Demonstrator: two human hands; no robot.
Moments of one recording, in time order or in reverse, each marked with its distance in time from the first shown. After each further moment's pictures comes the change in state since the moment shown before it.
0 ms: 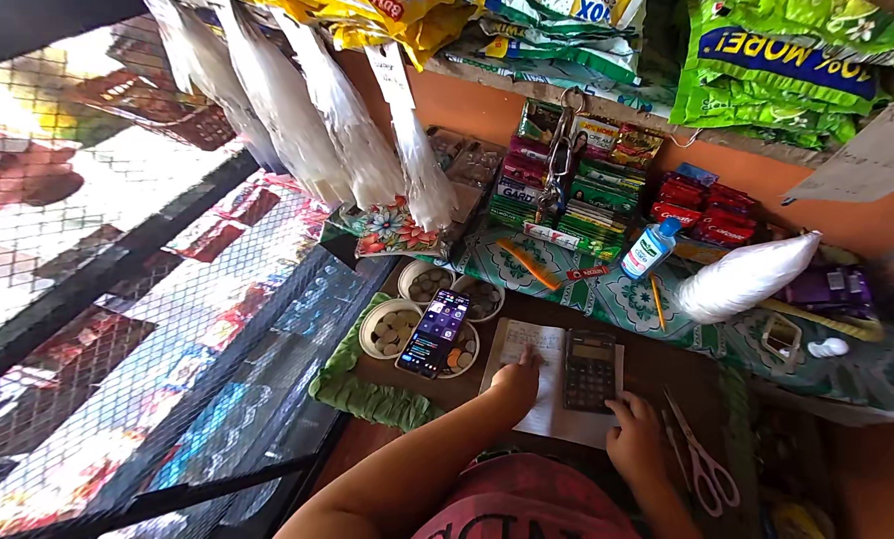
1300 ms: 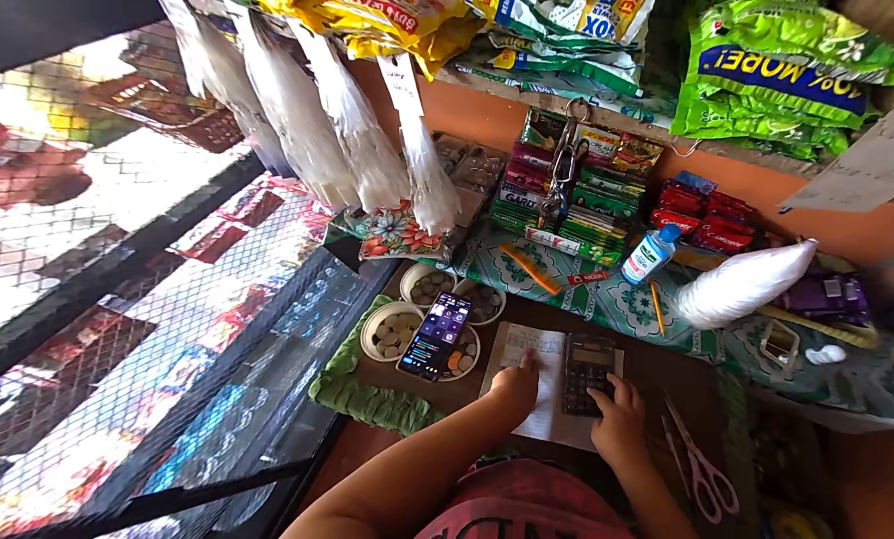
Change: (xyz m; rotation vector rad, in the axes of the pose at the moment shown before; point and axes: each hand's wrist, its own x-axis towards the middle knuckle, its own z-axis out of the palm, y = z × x) left_hand 0.004 -0.001 0.003 0.030 0.001 -0.019; right_hand 0.036 -0.045 -0.014 -0.061 -0.074 -0.001
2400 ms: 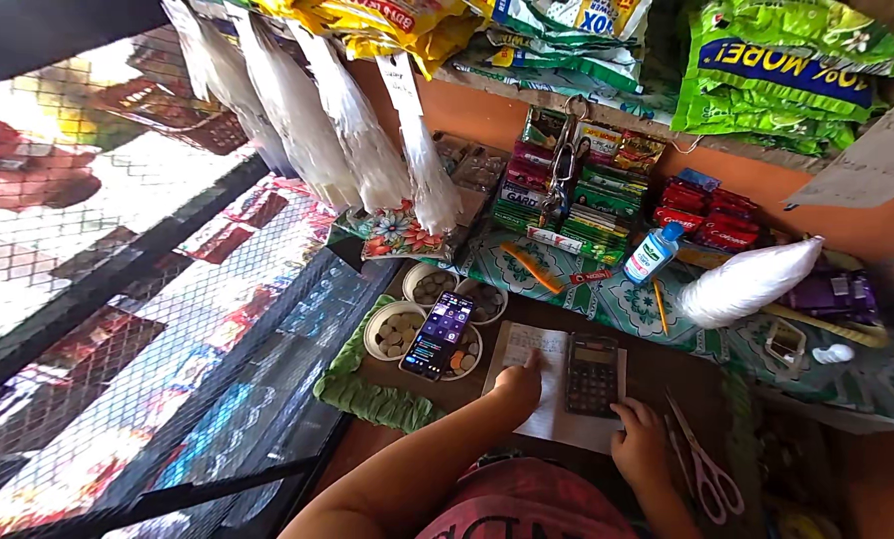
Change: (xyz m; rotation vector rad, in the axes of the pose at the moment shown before) left_hand -0.001 0.002 -0.002 0.023 -0.031 0.019; right_hand -0.034 0.052 0.024 0.042 0.065 0.021
